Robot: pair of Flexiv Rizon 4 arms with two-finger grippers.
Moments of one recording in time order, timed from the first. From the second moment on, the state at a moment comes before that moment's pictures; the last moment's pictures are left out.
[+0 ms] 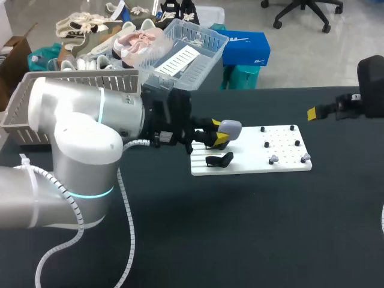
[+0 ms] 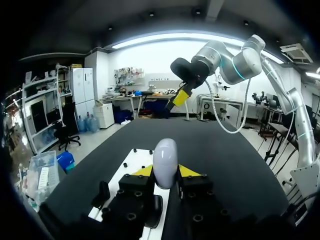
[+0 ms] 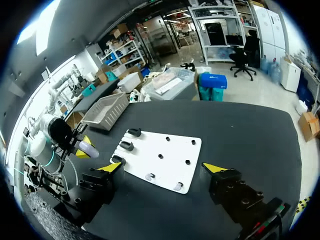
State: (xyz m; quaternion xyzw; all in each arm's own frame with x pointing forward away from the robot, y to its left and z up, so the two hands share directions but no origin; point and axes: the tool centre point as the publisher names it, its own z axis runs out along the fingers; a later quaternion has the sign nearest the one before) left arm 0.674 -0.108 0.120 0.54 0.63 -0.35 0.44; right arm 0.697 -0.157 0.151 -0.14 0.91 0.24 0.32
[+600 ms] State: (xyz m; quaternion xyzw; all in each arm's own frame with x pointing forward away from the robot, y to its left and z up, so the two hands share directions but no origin) left arm 0.677 -0.120 0.130 0.56 0.59 -0.34 0.48; right arm 0.675 -0.079 0.153 -0.24 0.89 0.26 0.29
